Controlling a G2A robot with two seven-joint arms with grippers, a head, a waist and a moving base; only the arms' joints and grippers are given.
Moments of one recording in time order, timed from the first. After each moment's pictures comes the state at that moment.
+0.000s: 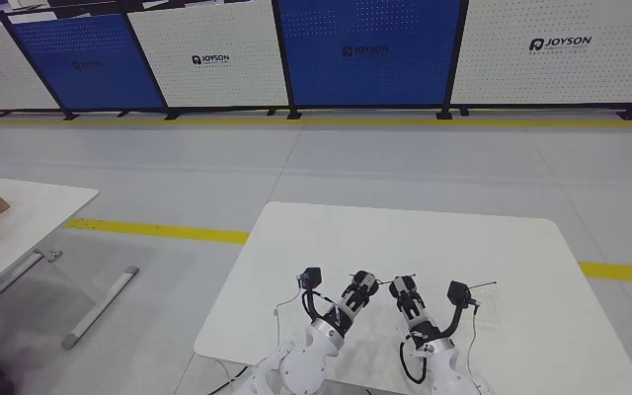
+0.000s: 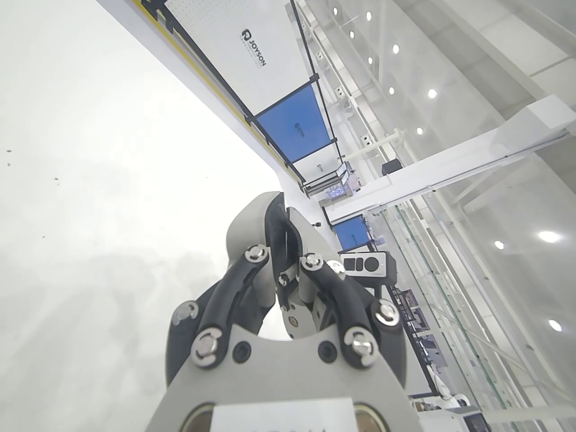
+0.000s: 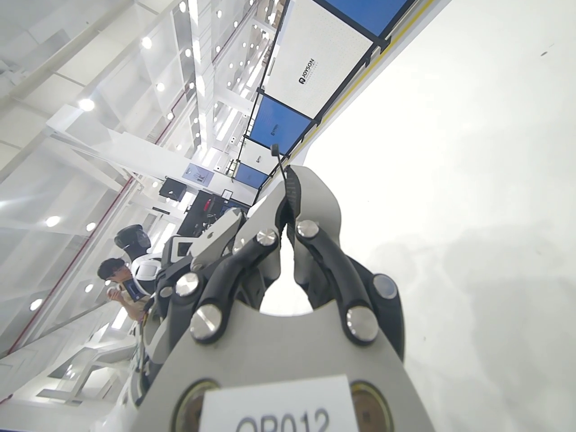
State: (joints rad) left arm 1.53 -1.31 -1.02 -1.68 0.19 -0.05 0.11; right arm -1.53 -1.39 1.08 -1.62 -0.34 -0.05 -0.03
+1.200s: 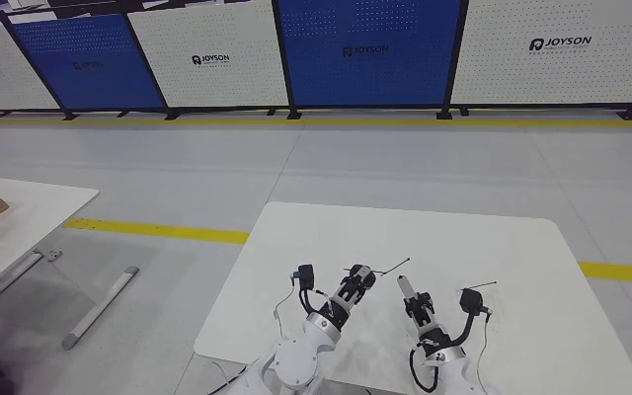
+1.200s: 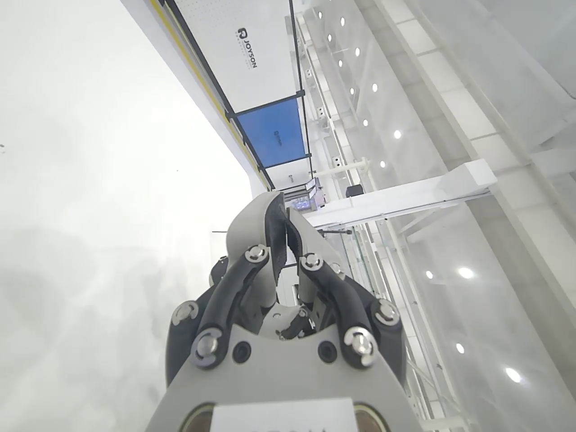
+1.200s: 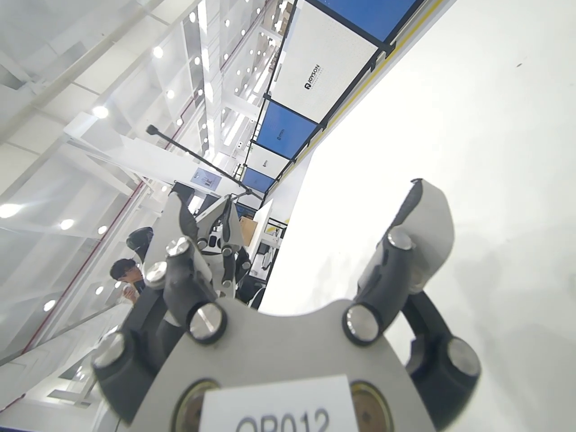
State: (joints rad) left arm 1.54 -1.32 -1.06 -1.73 -0.06 -0.04 0.09; right arm -1.59 -1.38 1.14 -1.66 -0.35 -0.10 -0.01
